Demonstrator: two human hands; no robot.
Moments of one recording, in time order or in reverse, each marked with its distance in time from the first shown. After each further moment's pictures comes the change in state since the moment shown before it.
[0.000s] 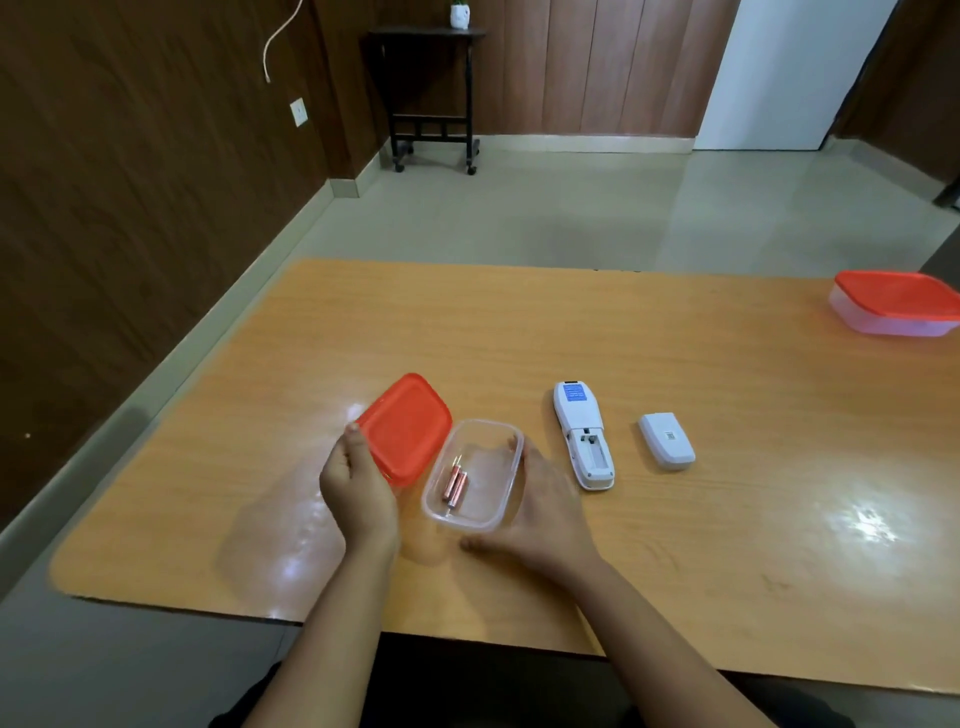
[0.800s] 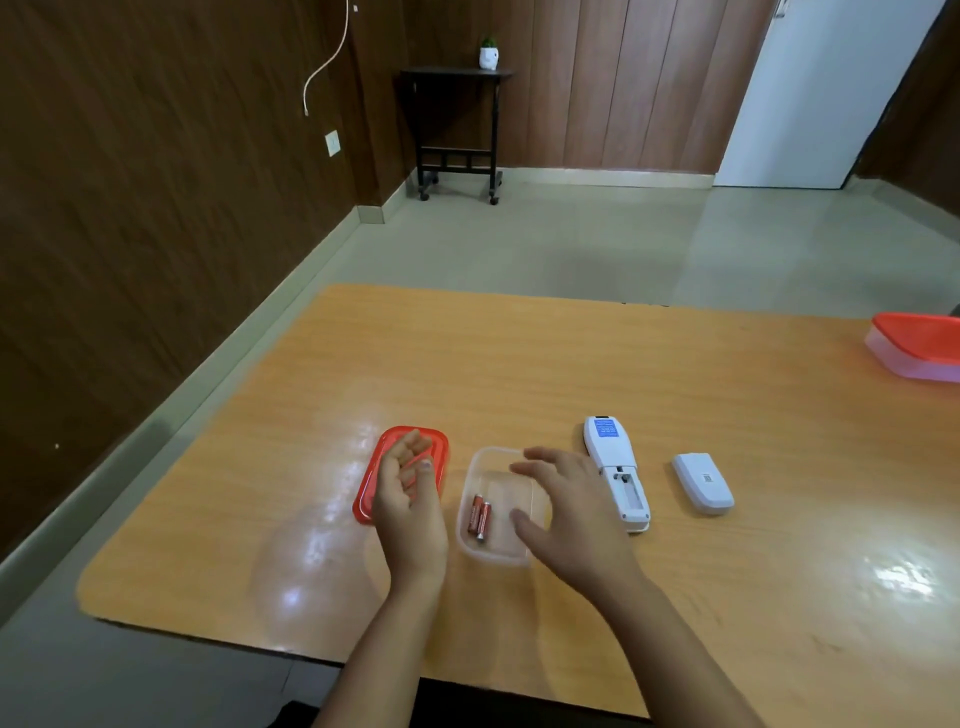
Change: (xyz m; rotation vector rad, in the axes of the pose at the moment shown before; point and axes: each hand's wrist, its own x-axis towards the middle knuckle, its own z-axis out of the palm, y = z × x) left_hand -0.013 0.015 0.009 0.045 -0.124 0.132; right_hand 0.022 -0.012 -0.012 -0.126 0.101 -0.187
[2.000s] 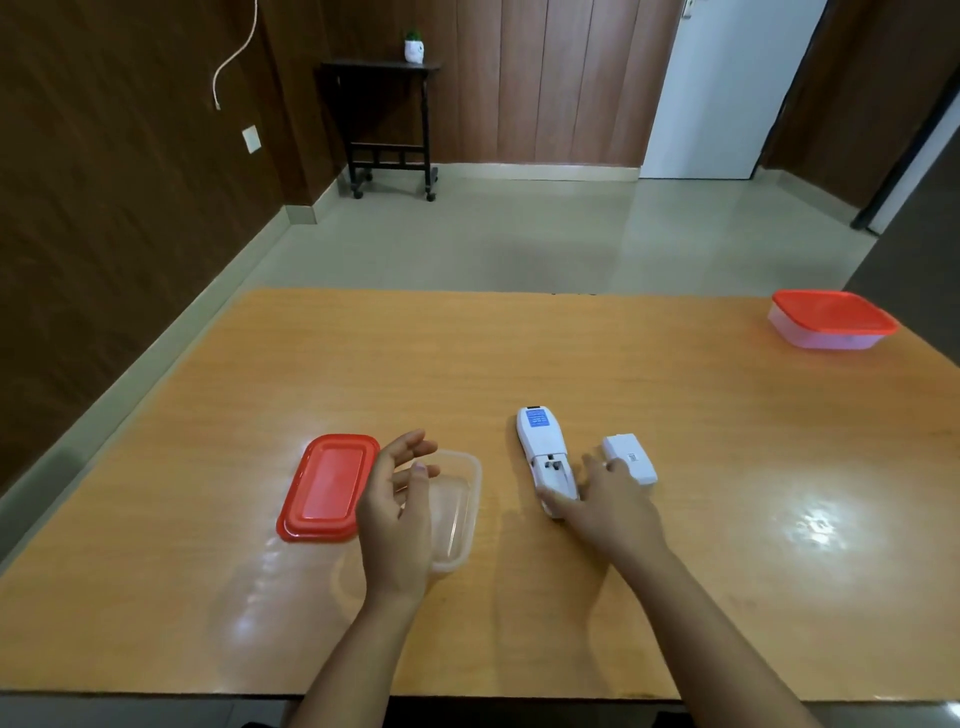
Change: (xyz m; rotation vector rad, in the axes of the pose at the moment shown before) left_hand -0.034 0.013 0.027 0.016 -0.278 0.074; right_hand -0.012 0.073 -0.044 -0.159 -0.107 0.646
